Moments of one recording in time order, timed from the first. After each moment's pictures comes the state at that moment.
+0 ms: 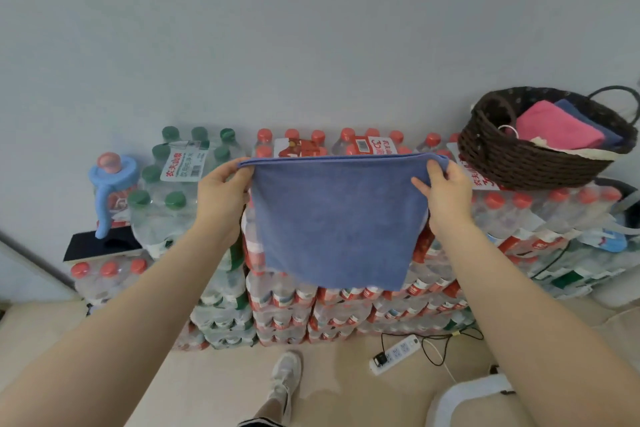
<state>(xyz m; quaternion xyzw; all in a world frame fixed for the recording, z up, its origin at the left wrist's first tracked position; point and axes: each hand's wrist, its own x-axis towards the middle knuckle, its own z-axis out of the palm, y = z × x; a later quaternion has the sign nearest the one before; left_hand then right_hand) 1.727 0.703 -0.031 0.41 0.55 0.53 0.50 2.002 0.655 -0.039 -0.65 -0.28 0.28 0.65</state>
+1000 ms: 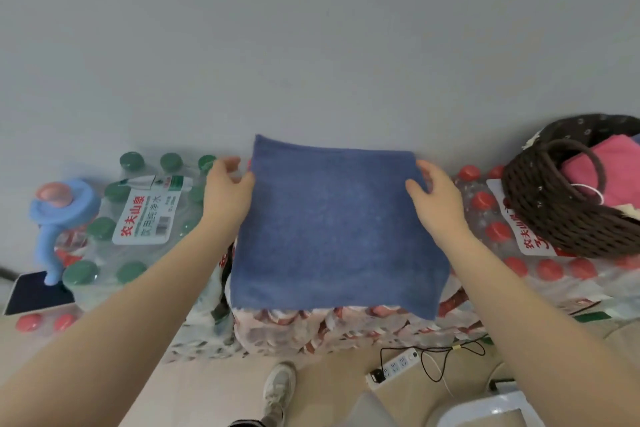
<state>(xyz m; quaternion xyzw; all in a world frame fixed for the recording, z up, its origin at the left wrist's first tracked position) 1.754 0.863 -0.077 0.50 0.66 0.41 0.39 2.029 0.792 -0.065 -0.78 -0.45 0.22 0.38</state>
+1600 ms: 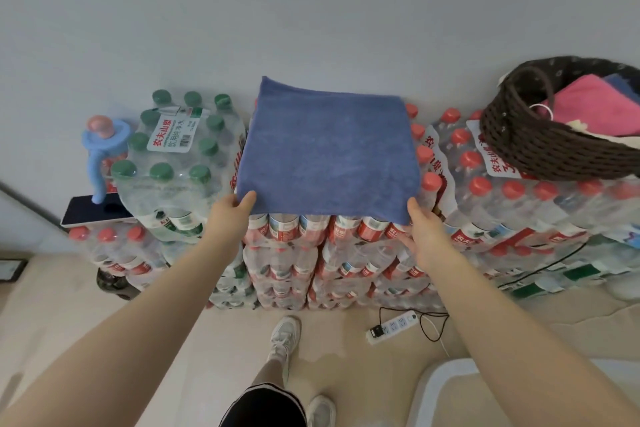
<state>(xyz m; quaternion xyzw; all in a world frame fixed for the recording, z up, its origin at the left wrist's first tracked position) 1.738 0.699 -0.110 0.45 0.71 0.31 0.44 2.006 0.638 -0.116 -0.71 -0.14 0.50 0.47</state>
